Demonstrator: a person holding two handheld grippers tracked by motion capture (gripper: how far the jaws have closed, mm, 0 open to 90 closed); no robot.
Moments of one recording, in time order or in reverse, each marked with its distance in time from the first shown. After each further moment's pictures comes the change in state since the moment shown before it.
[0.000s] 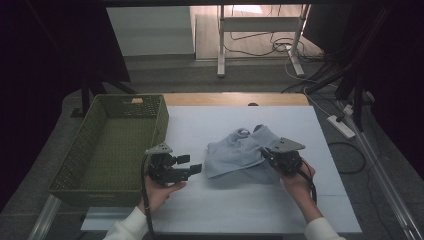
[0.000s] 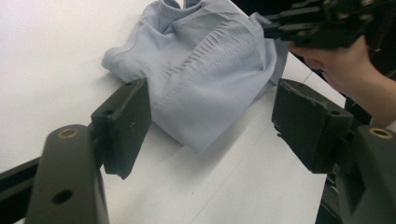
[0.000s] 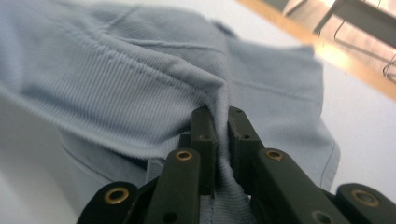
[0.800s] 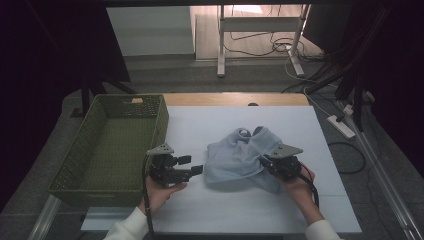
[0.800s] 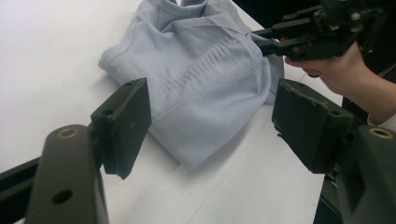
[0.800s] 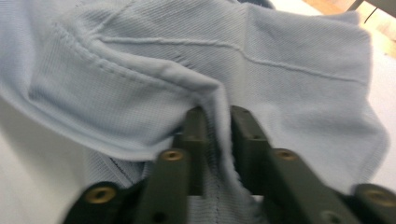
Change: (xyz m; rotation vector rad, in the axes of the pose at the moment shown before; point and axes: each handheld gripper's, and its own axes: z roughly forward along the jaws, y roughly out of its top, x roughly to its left) left arm -0.003 0.000 0.002 0.009 -0.005 0.017; right arm 0.010 -0.012 -0.005 0.027 0.068 -0.018
